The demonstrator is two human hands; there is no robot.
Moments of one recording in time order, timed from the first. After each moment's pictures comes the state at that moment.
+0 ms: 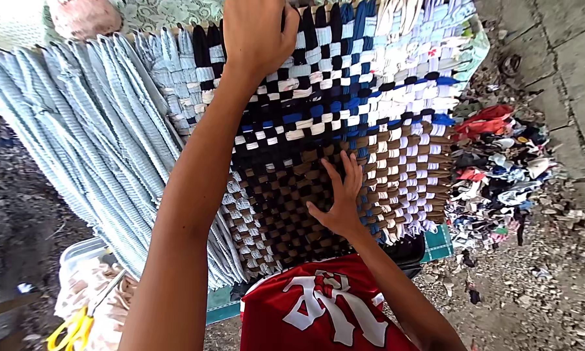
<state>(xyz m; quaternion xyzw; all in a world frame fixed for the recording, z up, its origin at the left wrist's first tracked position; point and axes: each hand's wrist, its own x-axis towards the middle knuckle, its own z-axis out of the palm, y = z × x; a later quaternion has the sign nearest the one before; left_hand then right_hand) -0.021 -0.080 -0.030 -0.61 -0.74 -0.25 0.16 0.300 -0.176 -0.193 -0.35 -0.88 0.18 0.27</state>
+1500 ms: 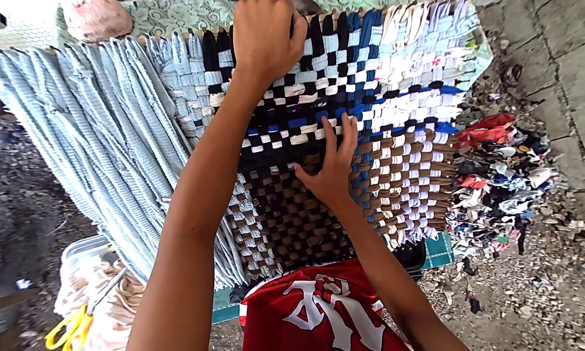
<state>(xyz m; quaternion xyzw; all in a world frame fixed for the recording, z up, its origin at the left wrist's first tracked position) -0.020 -0.079 -0.030 -0.60 -0.74 -0.24 0.17 0.222 -0.130 -0.162 -0.36 -0.85 0.10 0.37</state>
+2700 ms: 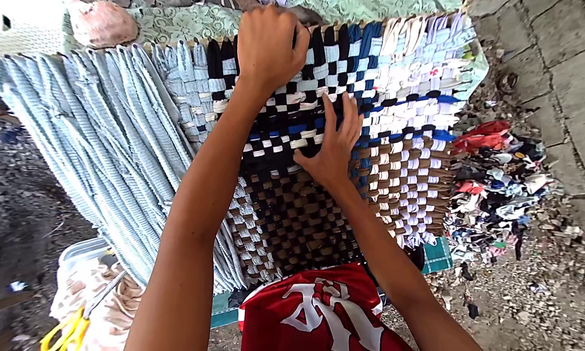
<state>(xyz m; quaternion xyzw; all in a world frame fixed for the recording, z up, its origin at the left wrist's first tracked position) -0.017 -0.079 -0.028 -0.60 -0.75 -0.22 0.17 0.194 -0.095 -0.142 -0.37 -0.86 0.04 0.35</state>
